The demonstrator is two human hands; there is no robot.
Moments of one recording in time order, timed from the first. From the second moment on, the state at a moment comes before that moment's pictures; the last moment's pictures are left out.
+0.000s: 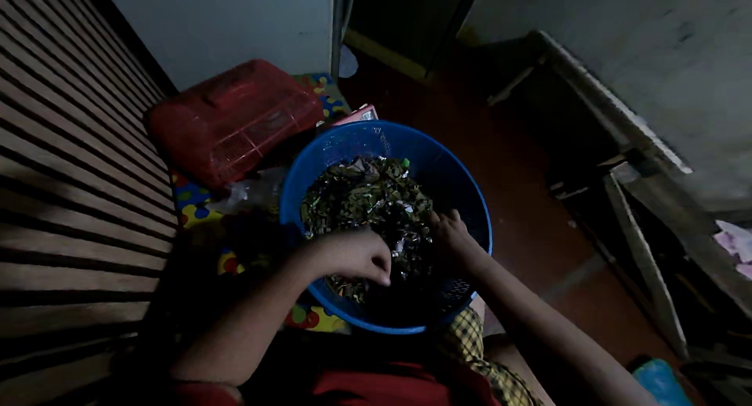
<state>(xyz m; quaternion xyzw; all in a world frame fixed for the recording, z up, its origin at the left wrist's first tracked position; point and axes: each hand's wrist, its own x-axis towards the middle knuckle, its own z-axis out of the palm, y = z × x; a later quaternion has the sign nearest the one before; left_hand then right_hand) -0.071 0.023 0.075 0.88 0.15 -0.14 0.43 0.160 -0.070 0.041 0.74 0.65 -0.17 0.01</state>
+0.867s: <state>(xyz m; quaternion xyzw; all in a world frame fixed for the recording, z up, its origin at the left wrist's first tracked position) -0.089 0.115 -0.001 0.84 0.42 0.09 0.34 0.085 0.029 0.047 0.68 0.72 0.07 0.10</state>
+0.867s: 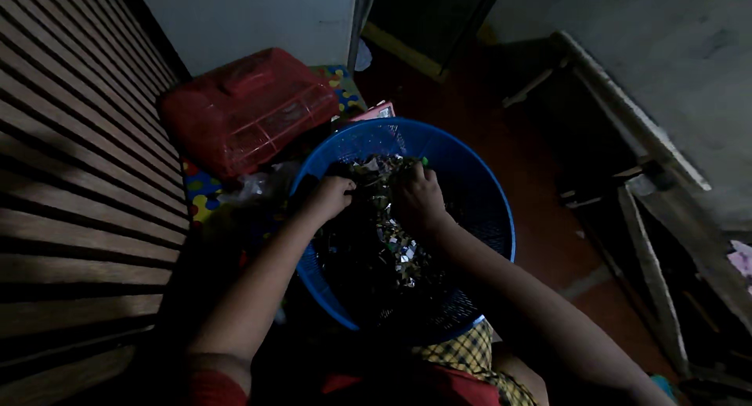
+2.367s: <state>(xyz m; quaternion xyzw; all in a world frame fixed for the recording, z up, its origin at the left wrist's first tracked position) -0.083 0.097 0.021 0.84 0.44 0.02 0.31 0.066 0.001 0.074 0.65 0.73 0.14 0.15</state>
